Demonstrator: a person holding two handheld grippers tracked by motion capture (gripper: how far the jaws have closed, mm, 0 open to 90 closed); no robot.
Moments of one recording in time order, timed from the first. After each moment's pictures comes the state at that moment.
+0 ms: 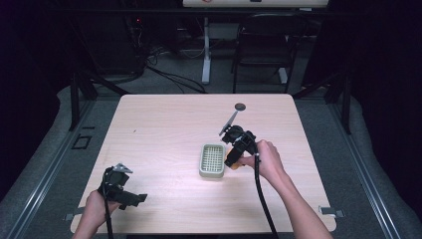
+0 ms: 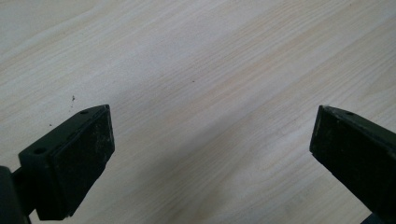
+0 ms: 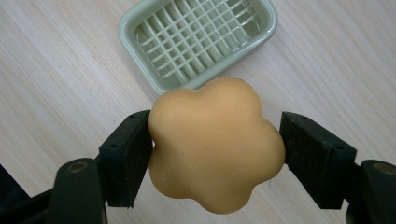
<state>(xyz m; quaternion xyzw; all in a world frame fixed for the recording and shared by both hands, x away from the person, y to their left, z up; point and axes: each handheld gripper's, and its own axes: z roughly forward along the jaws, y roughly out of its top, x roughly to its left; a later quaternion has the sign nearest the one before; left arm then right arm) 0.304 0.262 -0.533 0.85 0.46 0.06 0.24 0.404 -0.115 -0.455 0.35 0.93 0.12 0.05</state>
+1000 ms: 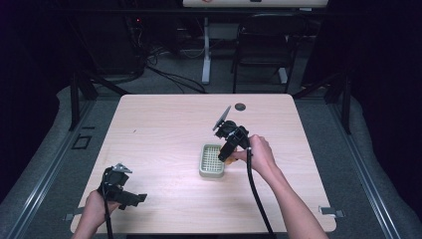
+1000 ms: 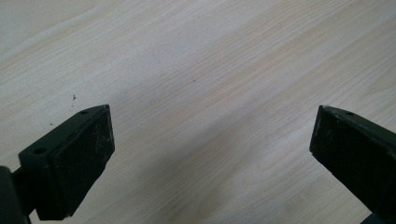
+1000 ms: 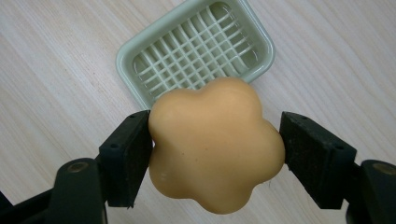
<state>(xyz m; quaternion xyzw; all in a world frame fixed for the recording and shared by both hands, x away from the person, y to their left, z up) 0.304 0.263 -0.533 0.85 0.46 0.06 0.24 0.423 -0.097 -0.456 0.35 0.93 0.12 0.05</state>
